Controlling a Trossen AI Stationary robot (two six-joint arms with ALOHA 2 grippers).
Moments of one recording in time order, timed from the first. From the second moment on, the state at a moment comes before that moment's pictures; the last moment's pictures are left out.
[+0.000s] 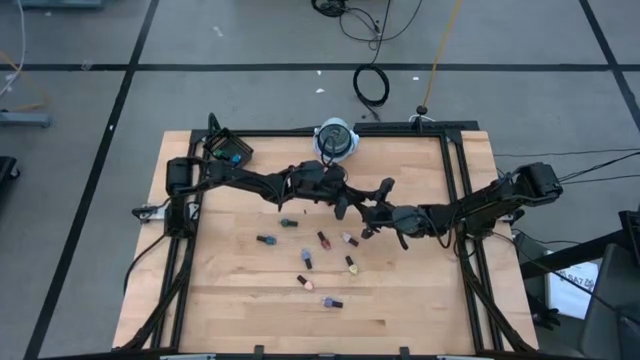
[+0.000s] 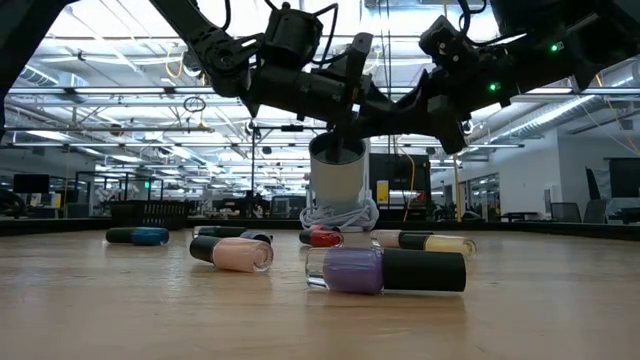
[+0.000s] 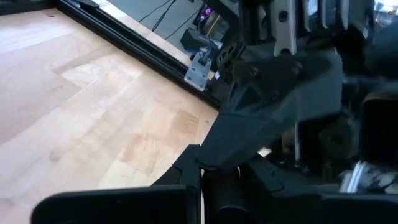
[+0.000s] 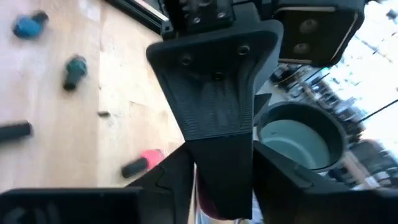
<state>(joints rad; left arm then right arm) 0.18 1.95 1.14 0.58 0.22 -0.48 0.17 1.43 0.49 0.69 0.71 -0.51</state>
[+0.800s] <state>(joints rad) -0.07 1.78 1.14 -0.03 -0.76 0.70 0.13 1.33 0.49 0.50 0.71 -0.16</state>
